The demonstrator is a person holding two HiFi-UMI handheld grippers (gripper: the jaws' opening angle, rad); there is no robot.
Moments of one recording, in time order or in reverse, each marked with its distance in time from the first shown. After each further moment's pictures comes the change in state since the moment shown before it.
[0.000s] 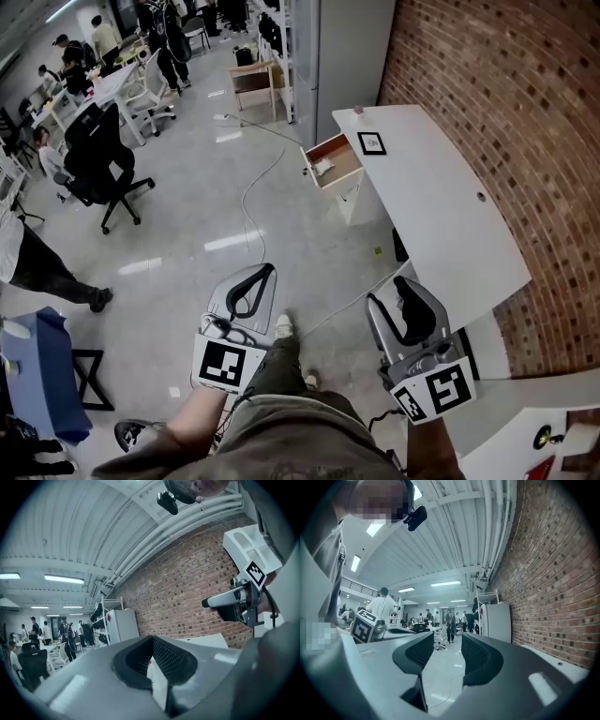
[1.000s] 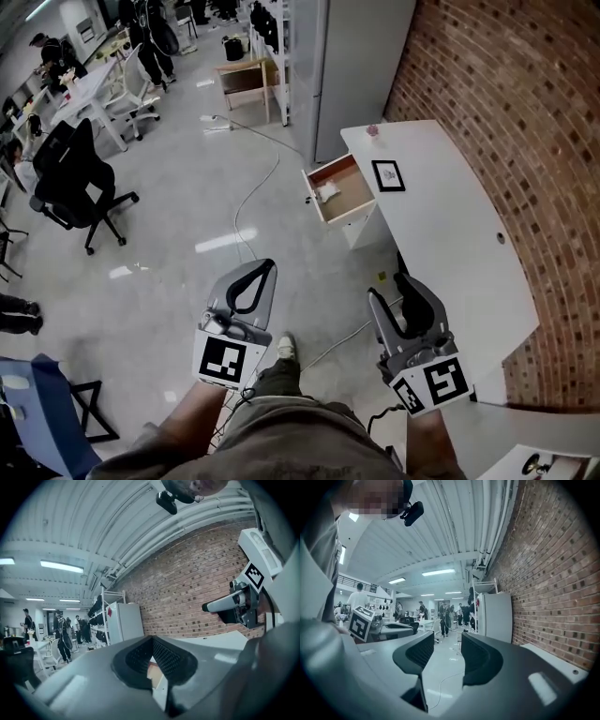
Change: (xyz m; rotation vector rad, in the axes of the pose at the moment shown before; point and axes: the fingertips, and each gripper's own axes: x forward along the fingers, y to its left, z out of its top) left arm 0.211 0.184 -0.061 -0.044 0.015 -0.034; right arm 0.263 -0.116 -0.026 0.014 0.101 -0.054
